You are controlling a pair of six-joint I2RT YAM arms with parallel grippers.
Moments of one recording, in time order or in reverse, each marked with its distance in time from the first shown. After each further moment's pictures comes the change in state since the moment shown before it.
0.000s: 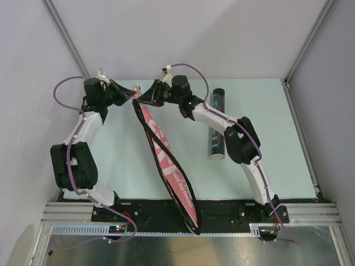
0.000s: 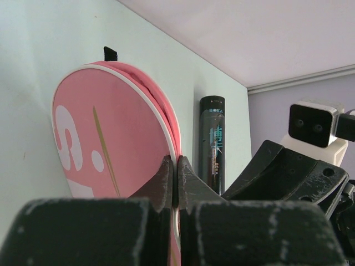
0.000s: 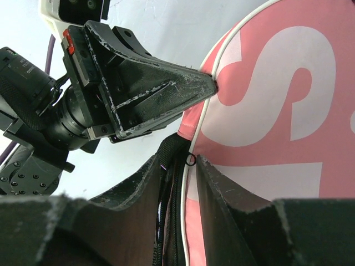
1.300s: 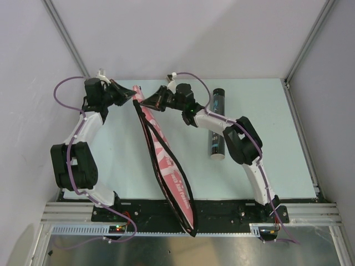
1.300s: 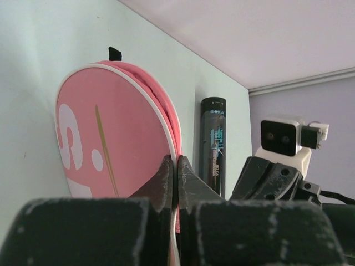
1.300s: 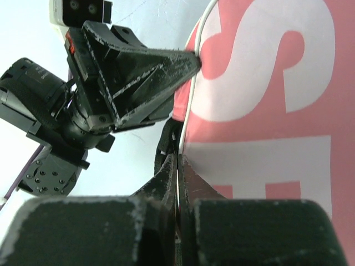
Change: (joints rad) left arm 0.003 0.000 0.000 -0.001 -0.020 -0.001; right arm -0.007 -0.002 -0.164 0.248 0.008 0.212
